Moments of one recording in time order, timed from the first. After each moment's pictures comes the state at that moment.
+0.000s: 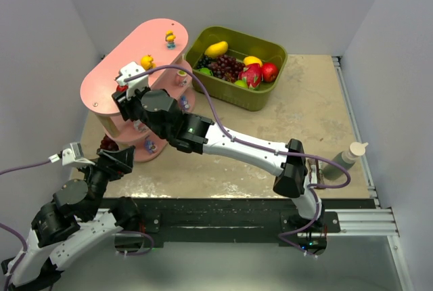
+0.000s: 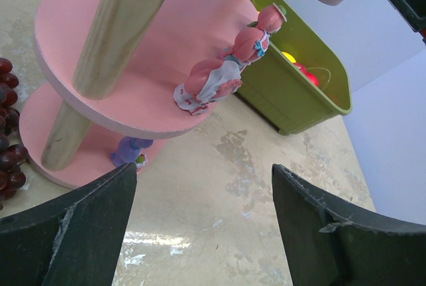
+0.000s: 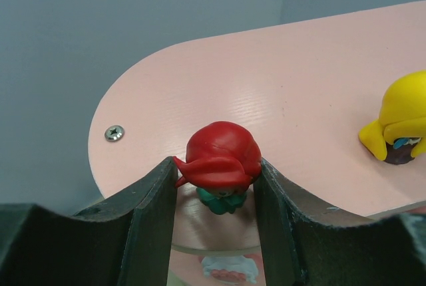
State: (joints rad) left arm -0.93 0.01 0.73 -0.86 -0.82 -0.74; right arm 1.25 2.07 2.16 -0.06 0.46 0.04
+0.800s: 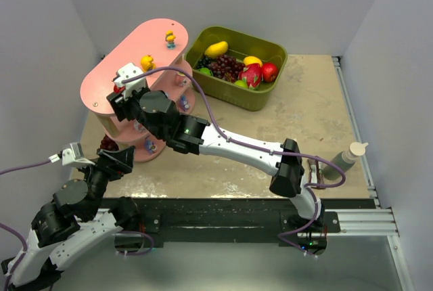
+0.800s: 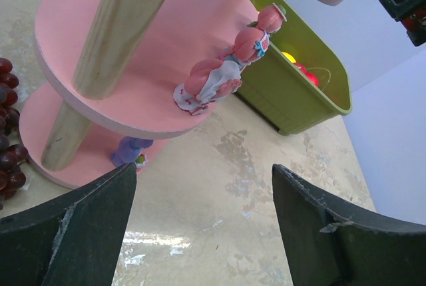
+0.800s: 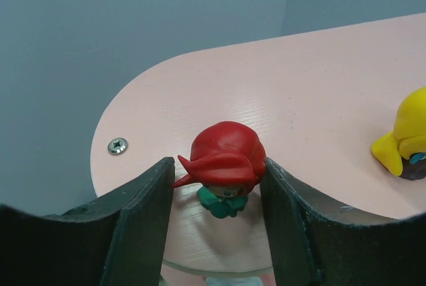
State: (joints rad) left arm -0.93 0.01 0.73 -0.86 -0.82 -0.74; right arm 1.25 2.11 2.17 0.01 0.46 0.02
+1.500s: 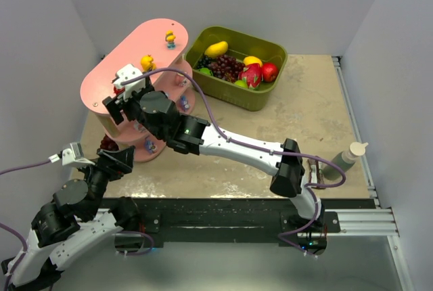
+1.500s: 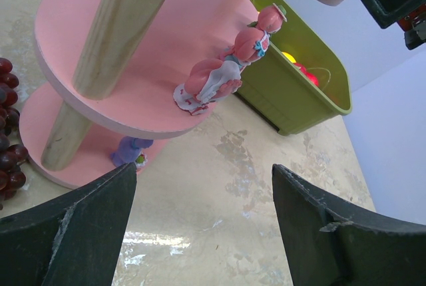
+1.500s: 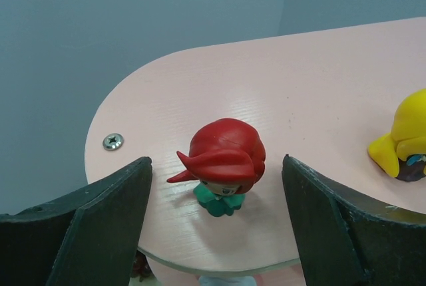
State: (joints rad) left arm -0.93 0.01 0.73 -0.86 -0.82 -0.74; right arm 1.25 2.11 2.16 0.01 0.45 -0.01
